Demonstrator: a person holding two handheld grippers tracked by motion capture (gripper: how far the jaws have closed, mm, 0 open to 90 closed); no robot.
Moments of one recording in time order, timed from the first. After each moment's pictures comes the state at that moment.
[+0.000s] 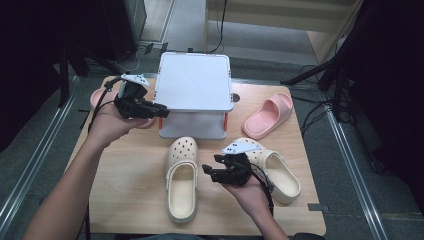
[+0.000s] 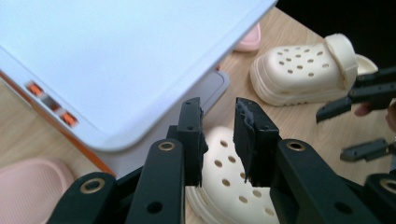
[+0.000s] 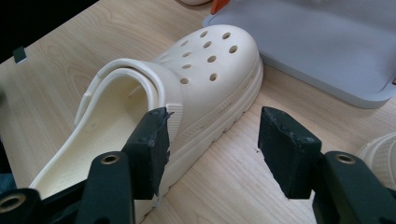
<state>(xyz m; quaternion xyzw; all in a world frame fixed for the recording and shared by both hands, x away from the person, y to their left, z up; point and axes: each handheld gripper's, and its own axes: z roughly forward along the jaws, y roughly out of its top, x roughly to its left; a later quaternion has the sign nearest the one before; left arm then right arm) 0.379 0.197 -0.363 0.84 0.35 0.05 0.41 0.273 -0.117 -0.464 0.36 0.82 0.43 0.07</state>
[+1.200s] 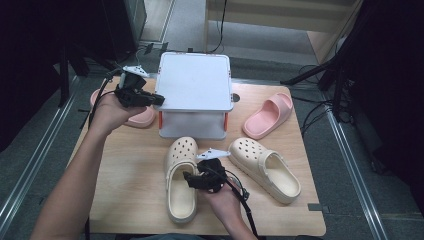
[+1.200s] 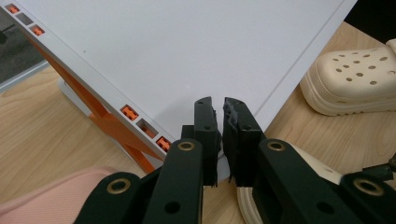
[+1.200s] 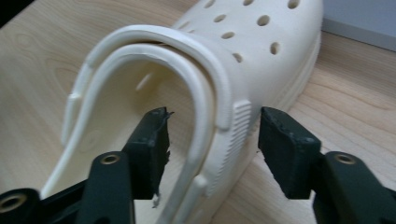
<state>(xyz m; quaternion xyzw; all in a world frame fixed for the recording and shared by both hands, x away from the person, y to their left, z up) 0.412 0.210 -0.377 0.84 0.36 0.10 0.39 0.266 -0.057 -0.499 0.41 0.82 0.38 0.06</state>
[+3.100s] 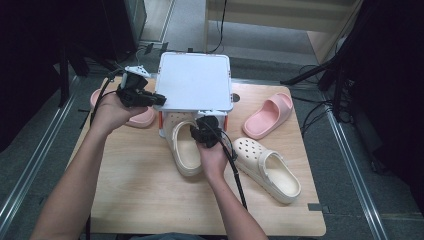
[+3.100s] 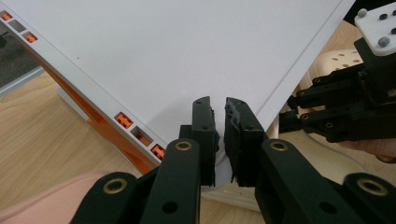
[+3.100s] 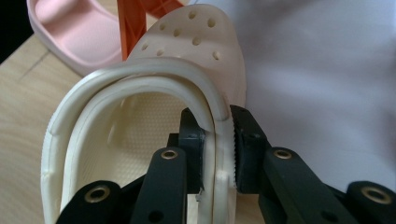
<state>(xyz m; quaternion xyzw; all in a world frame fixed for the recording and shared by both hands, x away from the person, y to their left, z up) 0.413 0.208 -0.377 0.84 0.36 0.10 0.39 0.379 -0.031 -0.484 0.51 0.75 0.41 0.13</state>
